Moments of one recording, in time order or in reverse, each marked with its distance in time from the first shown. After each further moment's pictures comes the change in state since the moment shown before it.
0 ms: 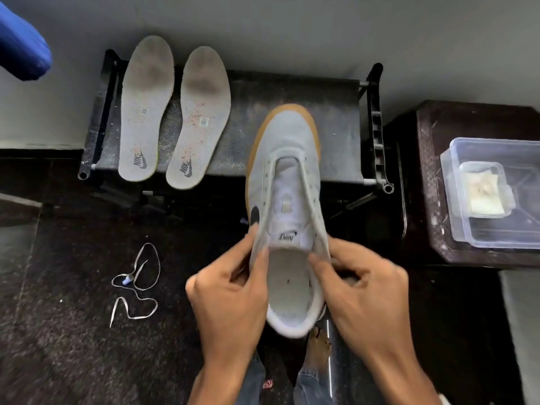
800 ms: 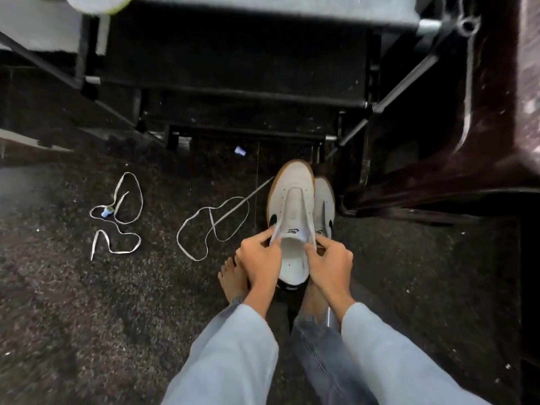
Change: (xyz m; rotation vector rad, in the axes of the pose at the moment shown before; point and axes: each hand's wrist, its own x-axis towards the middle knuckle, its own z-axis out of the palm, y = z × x) left_hand -0.070 -0.272 0.138 0.191 -0.054 -0.514; right_hand -0.023 0.320 0.091 -0.219 -0.105 0.350
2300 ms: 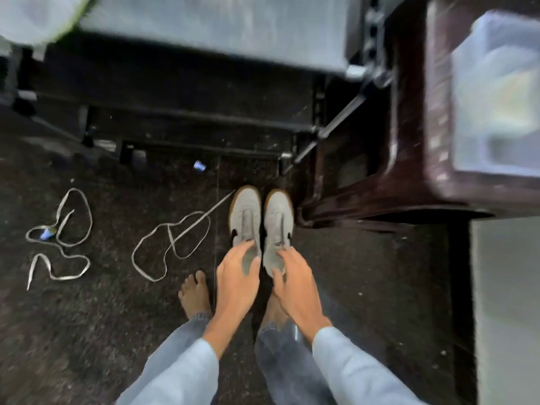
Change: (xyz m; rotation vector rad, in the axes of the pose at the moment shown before) left_hand -0.010 -0.006 0.003 0.286 -0.298 0.284; right_hand -0.003 0.033 -0.011 -0.314 -0.120 -0.160
